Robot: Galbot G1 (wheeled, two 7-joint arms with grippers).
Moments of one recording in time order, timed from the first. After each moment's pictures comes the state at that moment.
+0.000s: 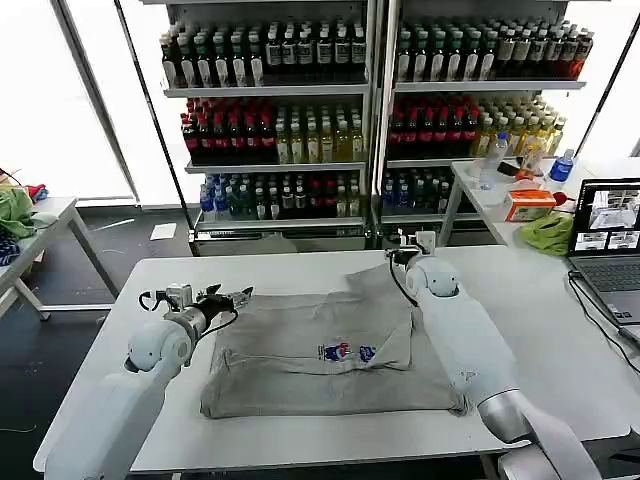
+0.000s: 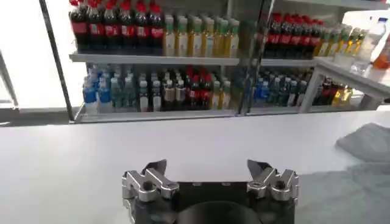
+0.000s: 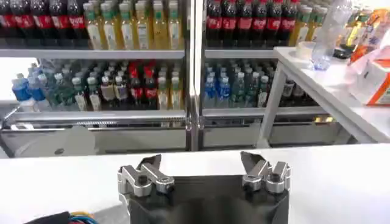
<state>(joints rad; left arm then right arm) 0.74 -1.04 -0.20 -1.47 -0.70 0.54 -0.06 -0.33 1.35 0.10 0.99 0.51 -0.58 0.25</state>
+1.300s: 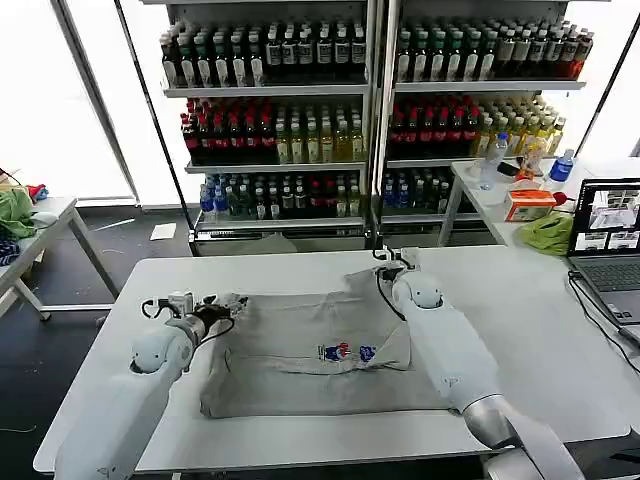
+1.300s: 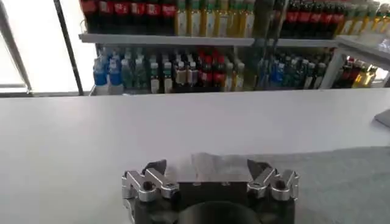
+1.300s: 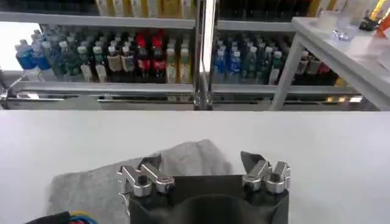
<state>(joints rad) 0.72 -1.07 -0.18 -1.34 -0.66 0.51 -0.03 -0.35 1.40 0.10 0.92 0.48 -0.58 0.24</state>
